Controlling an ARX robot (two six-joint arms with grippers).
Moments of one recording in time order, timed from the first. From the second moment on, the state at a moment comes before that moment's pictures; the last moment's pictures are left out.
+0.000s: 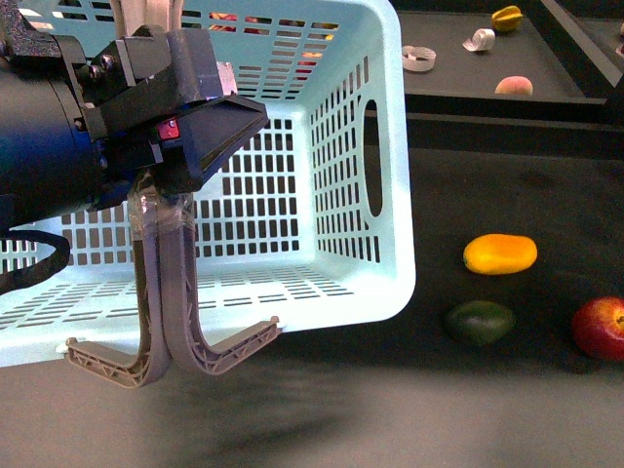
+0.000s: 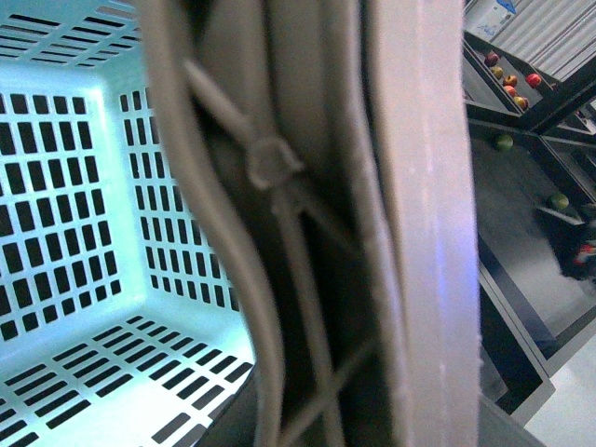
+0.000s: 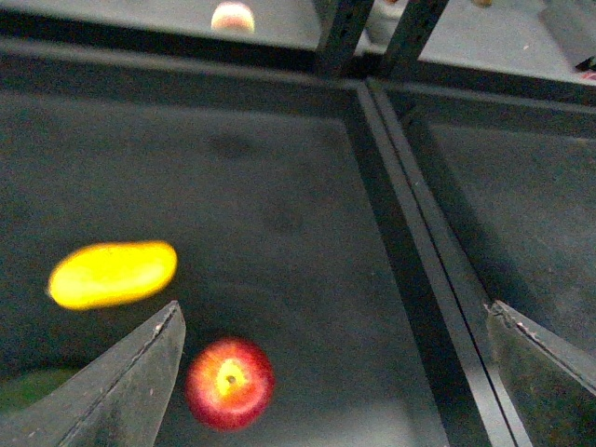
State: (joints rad) left arm -0.36 1.58 0.46 0.88 0.31 -0.39; right arm -0.31 1.73 0.42 0.90 0.00 -0.28
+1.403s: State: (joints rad) left arm -0.36 1.58 0.46 0.88 0.31 -0.39; right arm -0.11 2.91 1.87 0.07 -0.18 -0.87
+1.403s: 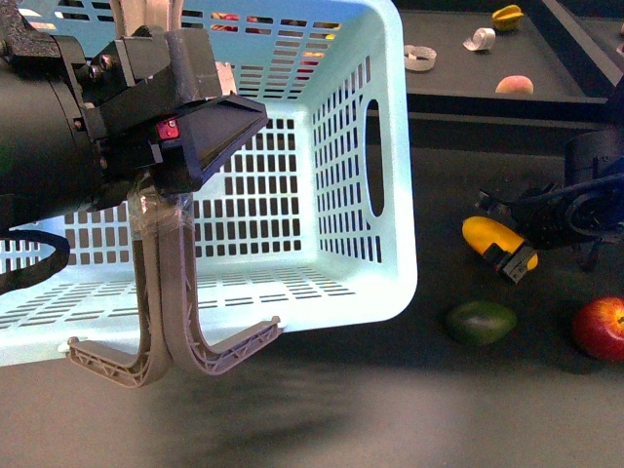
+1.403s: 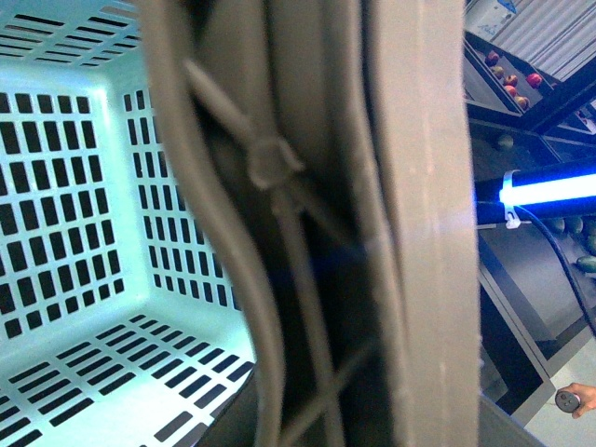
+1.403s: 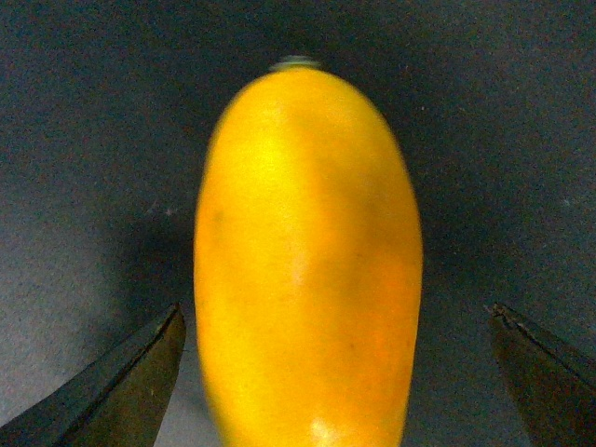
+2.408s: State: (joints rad) left arm -0.36 1.58 0.46 0.88 0.31 -0.39; right arm -0.11 2.95 1.87 0.07 -0.20 -0.65
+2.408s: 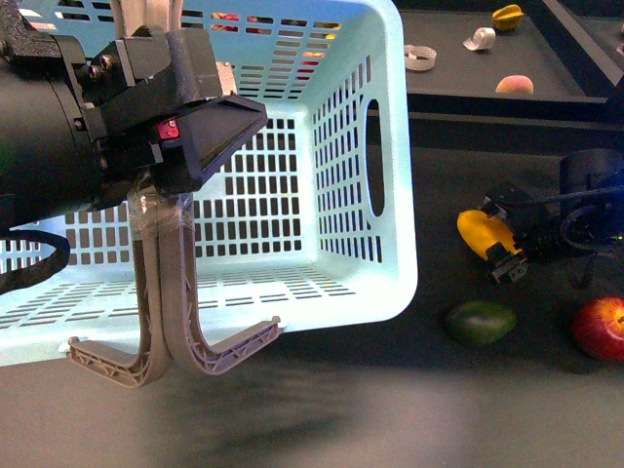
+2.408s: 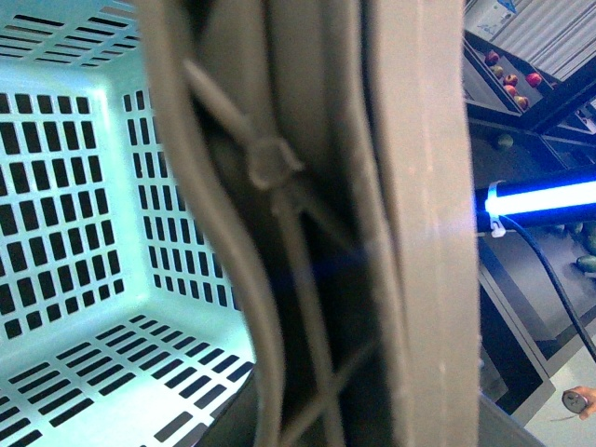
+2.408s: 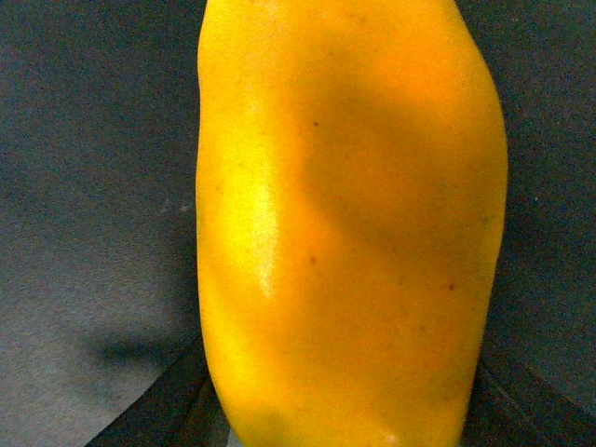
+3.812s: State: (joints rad) left arm -0.36 1.58 0.46 0.88 0.31 -0.39; right arm 0.45 1.88 0.95 0.55 -0.19 0.10
